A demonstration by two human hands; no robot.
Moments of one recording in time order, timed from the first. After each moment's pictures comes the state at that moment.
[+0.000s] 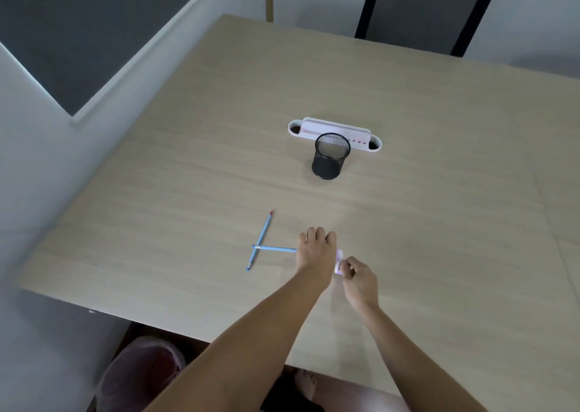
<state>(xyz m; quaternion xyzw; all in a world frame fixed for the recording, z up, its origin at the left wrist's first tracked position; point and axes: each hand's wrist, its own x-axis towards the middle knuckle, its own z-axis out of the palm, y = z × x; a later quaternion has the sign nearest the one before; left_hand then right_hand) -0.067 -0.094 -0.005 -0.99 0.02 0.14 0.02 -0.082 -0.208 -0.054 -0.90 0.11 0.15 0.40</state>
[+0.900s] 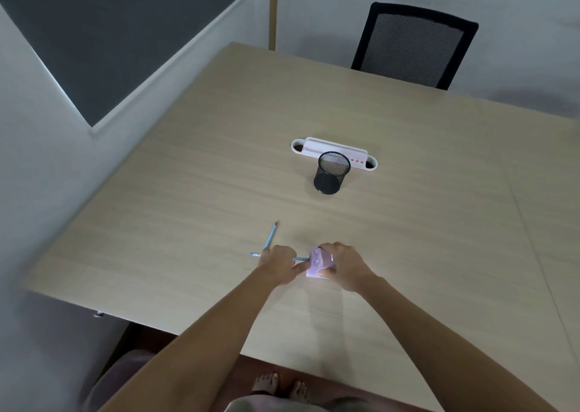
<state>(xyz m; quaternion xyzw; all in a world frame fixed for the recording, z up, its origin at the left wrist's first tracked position) -0.082 0.000 -0.025 -0.97 -0.03 0.18 -0.16 -0.045 -0.178 0.002 -0.93 -0.19 0.23 0.20</state>
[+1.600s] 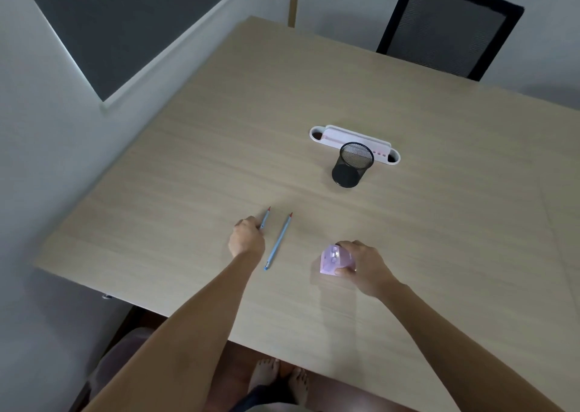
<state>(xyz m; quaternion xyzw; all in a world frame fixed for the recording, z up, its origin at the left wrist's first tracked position) -0.070 0.077 -0.047 -0.88 -0.35 0.06 -0.32 -0.045 -0.178 0.002 -0.93 -0.18 0.21 0.22</state>
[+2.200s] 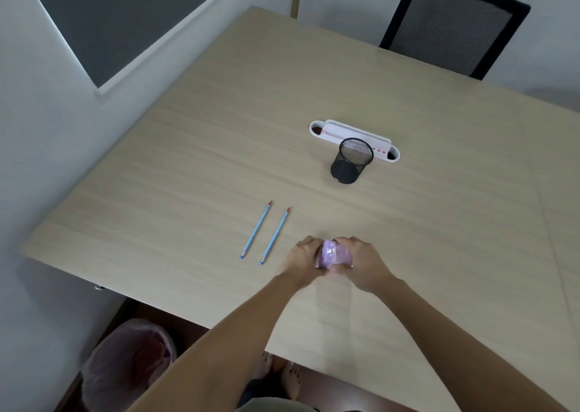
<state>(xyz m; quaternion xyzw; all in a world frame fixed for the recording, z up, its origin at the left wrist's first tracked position) -0.083 -0.027 -0.069 -0.88 -0.05 0.10 -0.45 -0.044 -0.176 0.005 -0.94 -0.19 0.22 0.19</state>
